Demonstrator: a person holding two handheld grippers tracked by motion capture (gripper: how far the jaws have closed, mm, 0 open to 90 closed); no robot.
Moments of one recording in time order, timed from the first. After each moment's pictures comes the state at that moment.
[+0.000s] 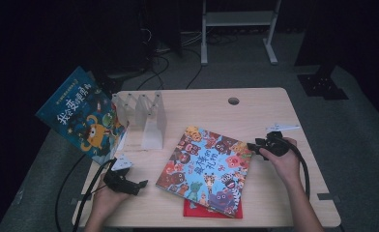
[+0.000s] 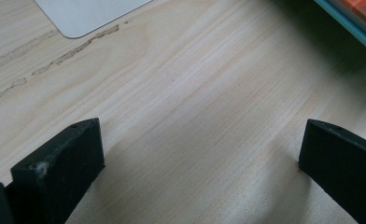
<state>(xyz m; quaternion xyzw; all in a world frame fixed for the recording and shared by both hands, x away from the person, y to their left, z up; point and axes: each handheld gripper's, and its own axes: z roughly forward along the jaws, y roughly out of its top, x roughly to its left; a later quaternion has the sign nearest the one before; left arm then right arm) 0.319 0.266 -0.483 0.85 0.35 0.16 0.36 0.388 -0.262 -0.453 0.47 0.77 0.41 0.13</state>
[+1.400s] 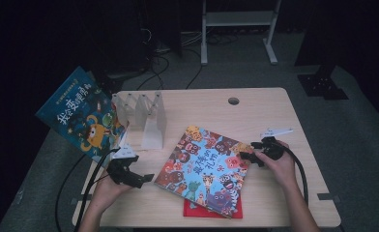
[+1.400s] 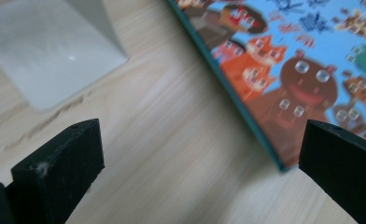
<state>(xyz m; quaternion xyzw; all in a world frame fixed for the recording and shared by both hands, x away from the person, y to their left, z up) 0.330 0.234 -0.431 0.86 0.32 0.10 0.39 0.389 -0.256 -0.472 0.42 0.79 0.44 0.07</state>
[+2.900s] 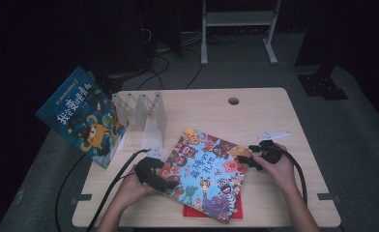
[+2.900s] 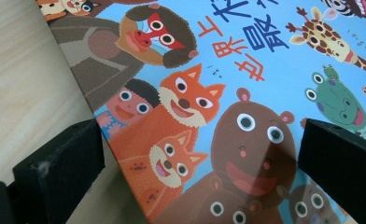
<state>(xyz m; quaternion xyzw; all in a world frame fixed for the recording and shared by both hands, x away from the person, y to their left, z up) 0.334 0.171 -0.451 0.89 0.28 0.00 0.35 0.377 -0.246 -0.470 0.40 0.80 0.43 0.07</state>
